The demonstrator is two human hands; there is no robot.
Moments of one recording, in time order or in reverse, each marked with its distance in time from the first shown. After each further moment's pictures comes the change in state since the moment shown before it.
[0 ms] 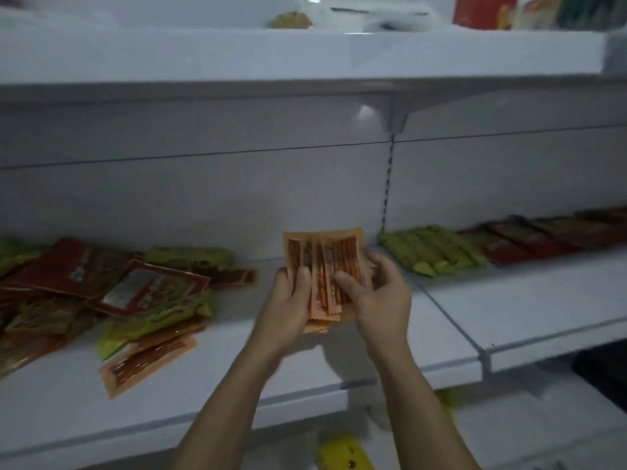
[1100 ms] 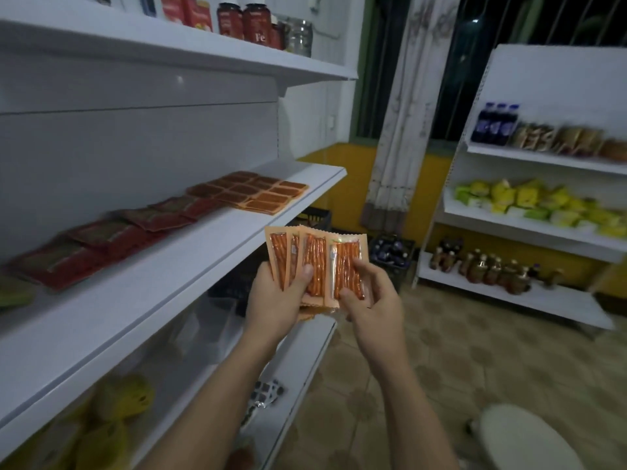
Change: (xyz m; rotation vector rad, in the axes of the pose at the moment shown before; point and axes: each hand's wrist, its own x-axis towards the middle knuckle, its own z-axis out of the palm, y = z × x) left_hand -0.116 0.068 0.558 -0.188 -0.765 0.068; right_hand -0.064 -0.069 -0.544 -0.352 0.757 0.004
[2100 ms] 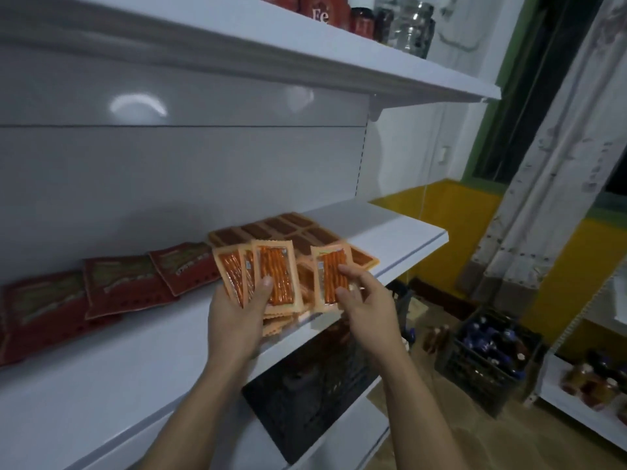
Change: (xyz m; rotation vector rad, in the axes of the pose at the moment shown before) left_hand 0.306 -0.057 0.015 -0.055 0.618 -0.041; right_hand 0.396 0.111 0.116 -0.124 -0.456 -0.036
